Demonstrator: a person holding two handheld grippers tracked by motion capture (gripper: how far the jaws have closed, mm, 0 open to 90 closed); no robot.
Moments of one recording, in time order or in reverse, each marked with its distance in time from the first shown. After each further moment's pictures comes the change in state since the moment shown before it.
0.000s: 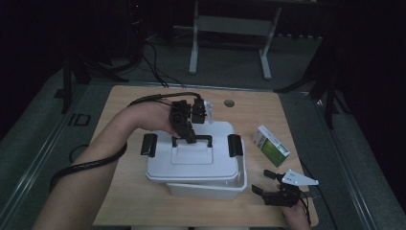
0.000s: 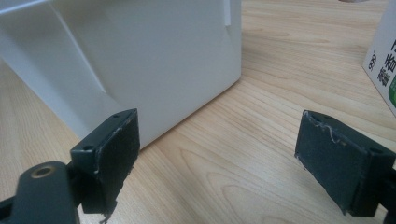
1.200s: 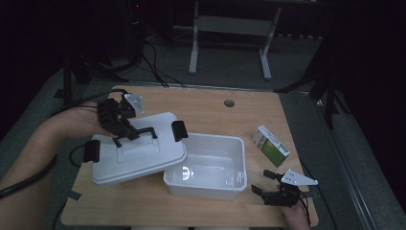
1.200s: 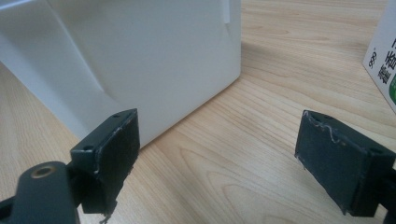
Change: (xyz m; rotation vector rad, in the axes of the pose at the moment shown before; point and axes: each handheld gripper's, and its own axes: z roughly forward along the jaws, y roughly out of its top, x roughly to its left) left arm -0.010 -0.148 -0.032 -0.049 0.084 -0.272; right arm 0.001 0.000 0.001 0.008 -0.006 0.002
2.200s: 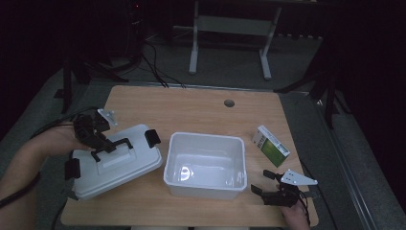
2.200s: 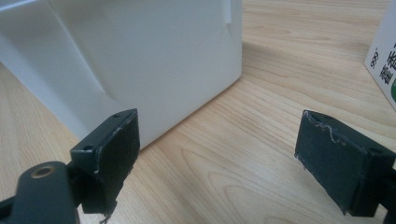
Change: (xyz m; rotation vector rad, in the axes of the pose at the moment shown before) left arm 0.027 -0.090 0.059 0.030 -0.036 -0.192; right arm 0.001 0.001 0.001 0.002 0.000 0.002
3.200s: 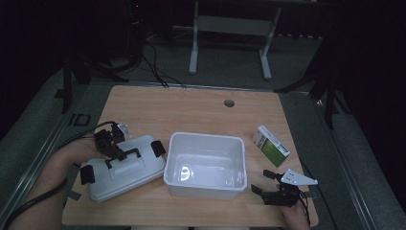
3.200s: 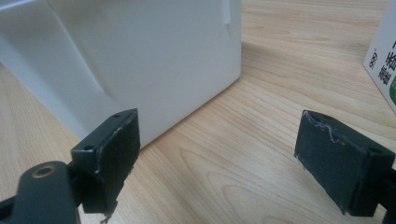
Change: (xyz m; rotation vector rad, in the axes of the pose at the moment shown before) left arm 0.018 0.004 0.081 0.037 -0.007 -0.012; right arm -0.001 0.000 0.000 -0.001 0.000 -0.004
